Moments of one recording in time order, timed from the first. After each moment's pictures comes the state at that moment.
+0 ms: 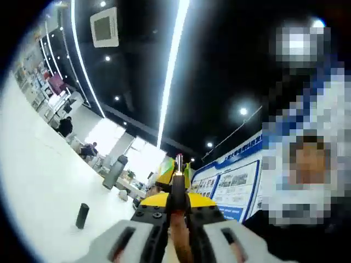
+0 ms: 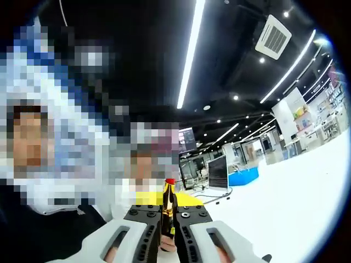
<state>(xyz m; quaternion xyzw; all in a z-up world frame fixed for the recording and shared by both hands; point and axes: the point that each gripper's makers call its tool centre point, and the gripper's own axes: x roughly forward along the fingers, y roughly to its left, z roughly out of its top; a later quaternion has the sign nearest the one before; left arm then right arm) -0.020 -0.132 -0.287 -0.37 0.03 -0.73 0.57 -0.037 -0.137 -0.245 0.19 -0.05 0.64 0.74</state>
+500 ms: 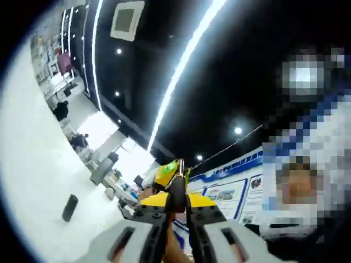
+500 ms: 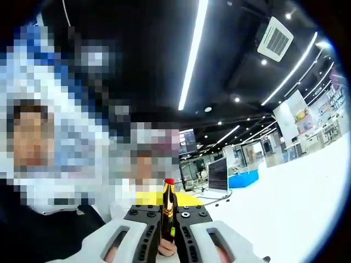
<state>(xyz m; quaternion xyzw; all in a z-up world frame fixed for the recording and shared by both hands) -0.012 -0.133 -0.284 -0.38 0.01 -0.72 0.59 -0.033 -0.136 -0.244 0.19 -0.06 0.63 0.75</state>
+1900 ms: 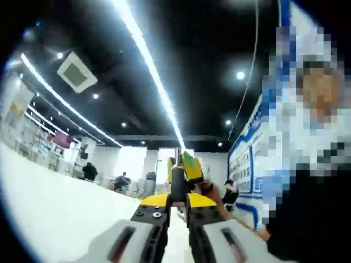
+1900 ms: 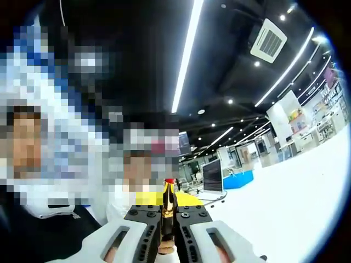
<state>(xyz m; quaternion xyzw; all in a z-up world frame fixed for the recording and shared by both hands) -0.013 -0.138 -0.287 -0.26 -0.08 -0.68 0.68 -0.030 -0.144 -0.245 0.20 -0.06 0.62 0.75</state>
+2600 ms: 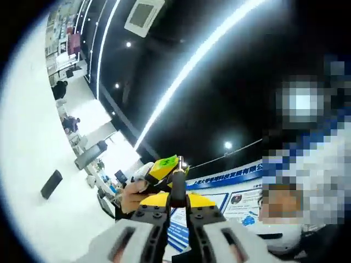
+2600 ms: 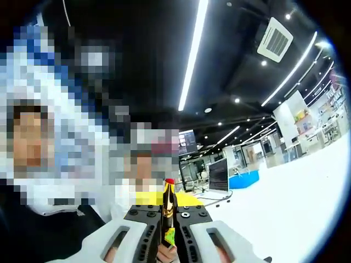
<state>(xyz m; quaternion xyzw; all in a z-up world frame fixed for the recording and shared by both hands) -0.026 -0.139 -0.288 -0.48 0.08 -0.74 0.47 -0.039 -0.135 -0.243 0.19 -0.06 0.64 0.74</state>
